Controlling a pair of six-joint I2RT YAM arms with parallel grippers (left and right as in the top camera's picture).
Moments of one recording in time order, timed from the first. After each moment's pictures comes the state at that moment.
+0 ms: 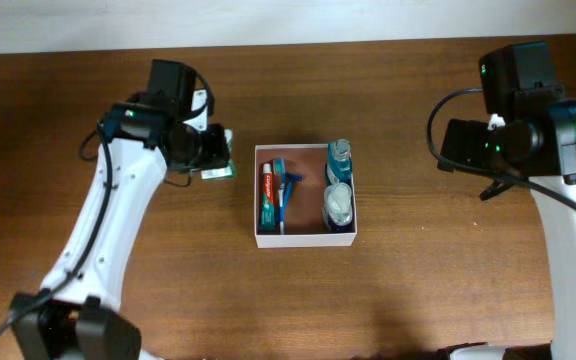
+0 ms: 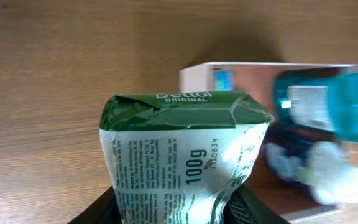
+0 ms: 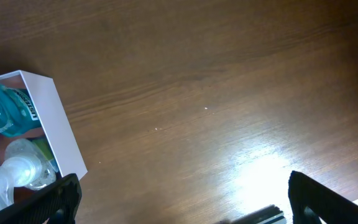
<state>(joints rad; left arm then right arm) -0.22 1.68 1.59 -1.08 0.17 -0.27 0.11 1.53 1.94 -1.65 0.28 0.39</state>
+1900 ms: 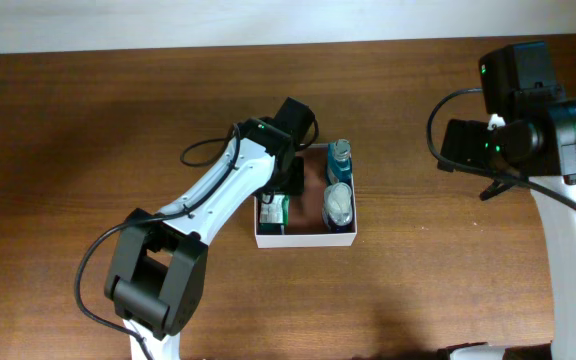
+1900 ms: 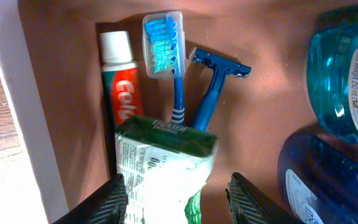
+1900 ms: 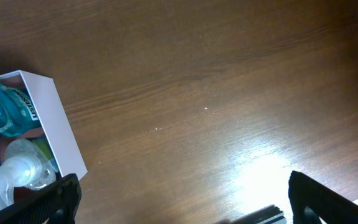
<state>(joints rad) -0.56 2.01 1.60 -0.98 -0.04 -0.50 0.11 1.52 1.94 -1.65 0.28 0.39</state>
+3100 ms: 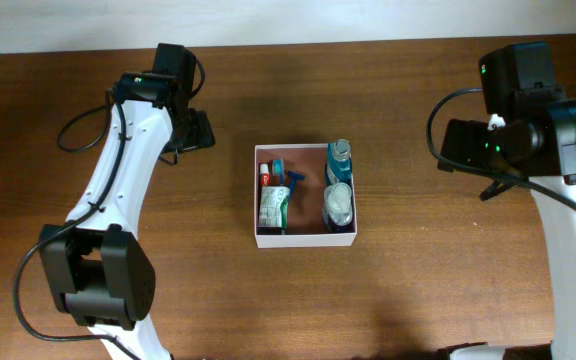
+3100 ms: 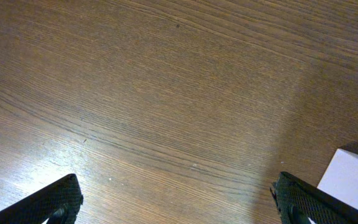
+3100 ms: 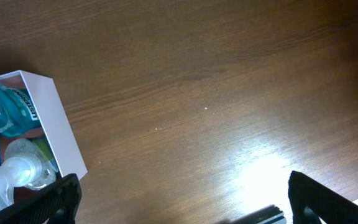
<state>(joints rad) -0.15 1.95 1.78 -1.19 -0.26 -0.42 0.11 1.53 1.94 -1.65 0.28 0.39</state>
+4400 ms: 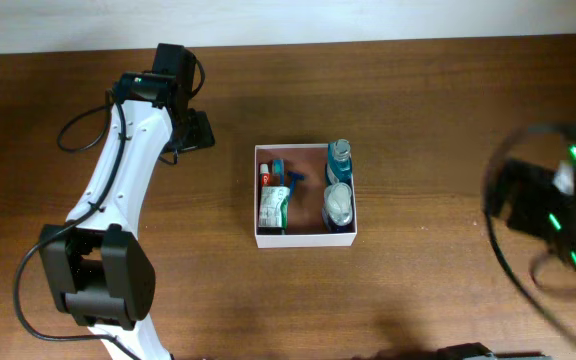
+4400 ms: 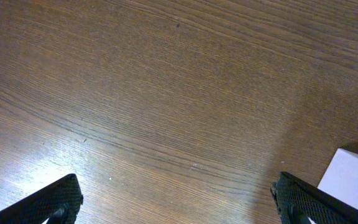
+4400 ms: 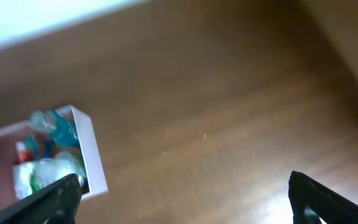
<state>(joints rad) -0.15 1.95 1.78 -1.19 -0.26 -0.42 0.11 1.12 1.92 -1.63 0.31 0.39</state>
